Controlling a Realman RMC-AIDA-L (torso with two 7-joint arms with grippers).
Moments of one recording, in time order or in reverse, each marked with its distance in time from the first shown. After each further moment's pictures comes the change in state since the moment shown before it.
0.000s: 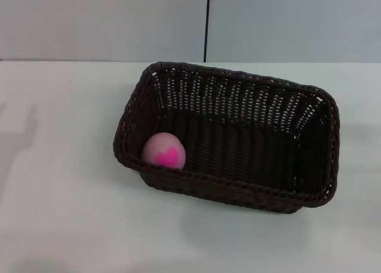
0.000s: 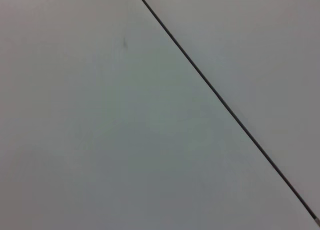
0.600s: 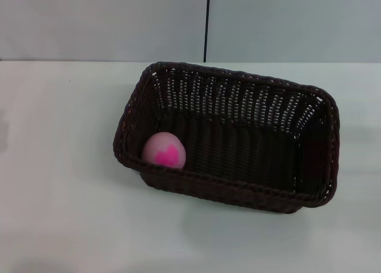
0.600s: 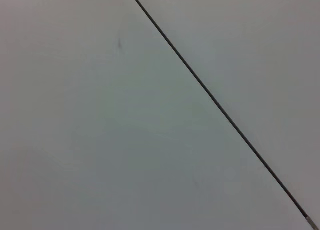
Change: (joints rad) left arm 0.033 -0.004 -0.126 -0.021 0.001 -0.004 -0.037; right arm -0.011 -0.001 0.002 0.002 0.000 0.000 0.000
